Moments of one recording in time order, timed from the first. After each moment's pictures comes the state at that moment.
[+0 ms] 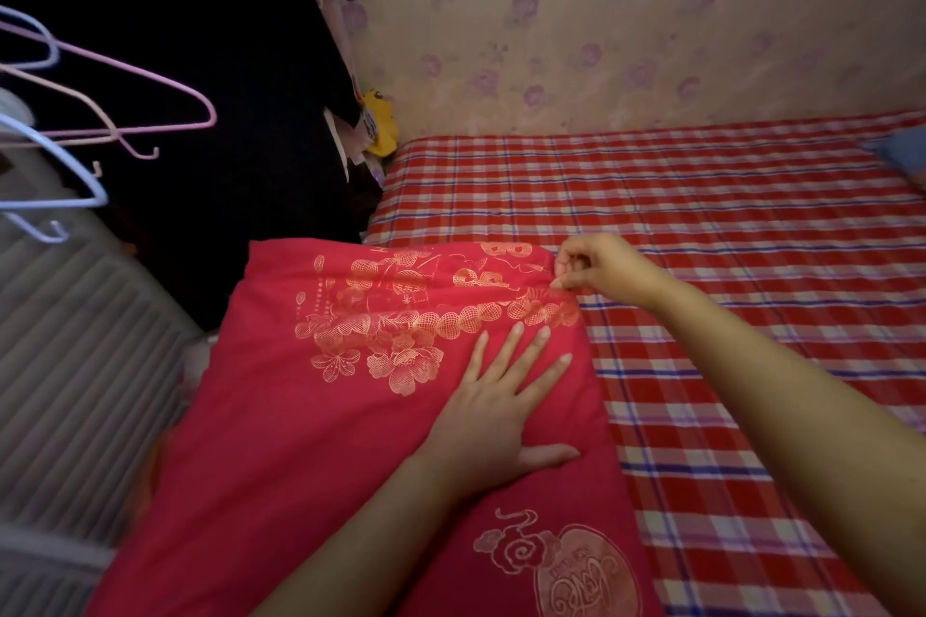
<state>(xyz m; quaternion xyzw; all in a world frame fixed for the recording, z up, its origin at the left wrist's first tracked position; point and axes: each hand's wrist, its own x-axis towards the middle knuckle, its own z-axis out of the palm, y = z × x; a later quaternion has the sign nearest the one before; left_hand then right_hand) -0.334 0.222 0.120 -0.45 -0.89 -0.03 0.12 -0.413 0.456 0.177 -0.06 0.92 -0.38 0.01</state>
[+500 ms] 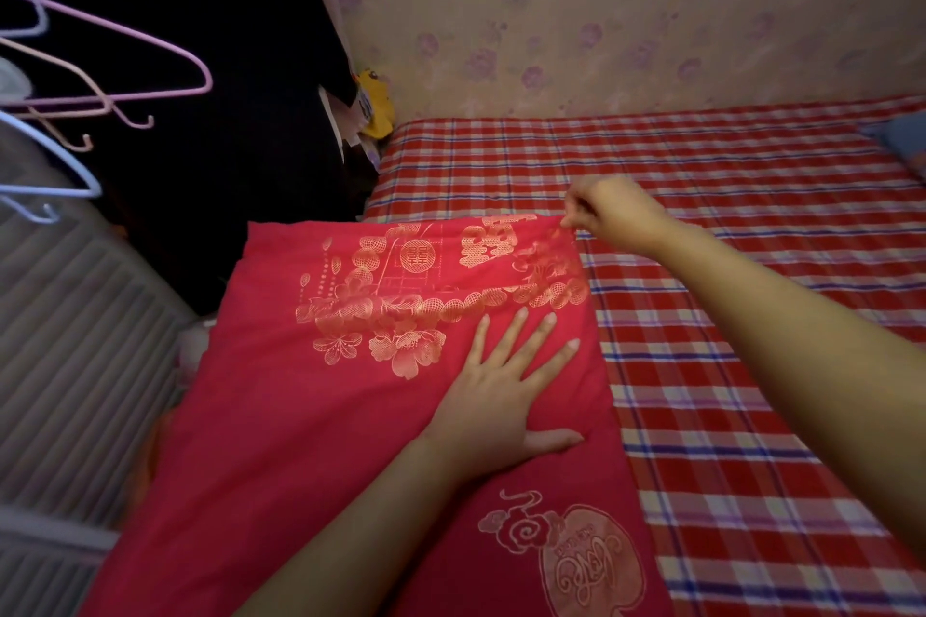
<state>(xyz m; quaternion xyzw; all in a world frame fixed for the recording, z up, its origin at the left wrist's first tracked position) -0.331 0.224 0.122 -0.45 -0.89 -0.02 0.10 -0.436 0.460 0.208 -0.09 0.98 -0.13 -0.09</state>
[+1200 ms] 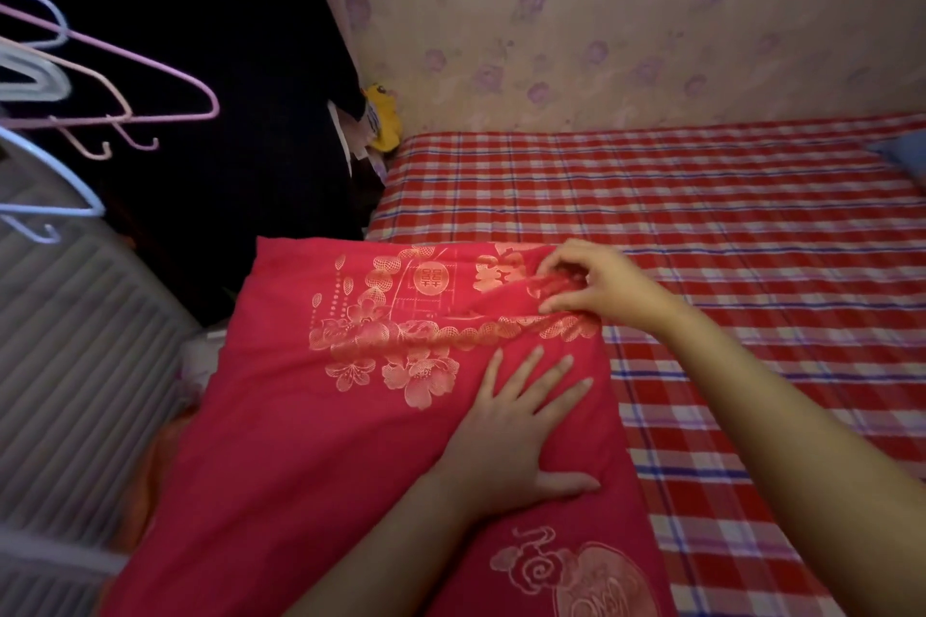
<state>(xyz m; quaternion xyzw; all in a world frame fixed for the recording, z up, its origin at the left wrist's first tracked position) -0.326 0.223 0.108 -0.46 -0.88 -0.07 0.08 -0.395 0.427 0.176 -0.09 0.92 -0.37 -0.04</state>
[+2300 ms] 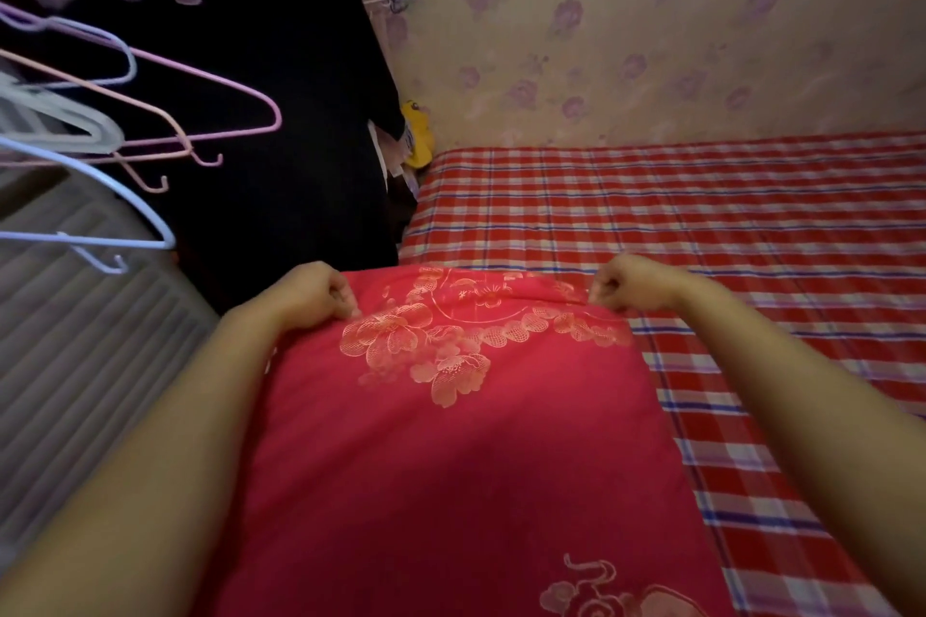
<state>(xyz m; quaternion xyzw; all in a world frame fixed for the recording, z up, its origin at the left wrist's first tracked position) -0.525 0.048 0.208 -0.10 -0.97 -0.19 -0.15 -0.465 0.438 0.174 -0.01 0.94 -0.28 0.17</state>
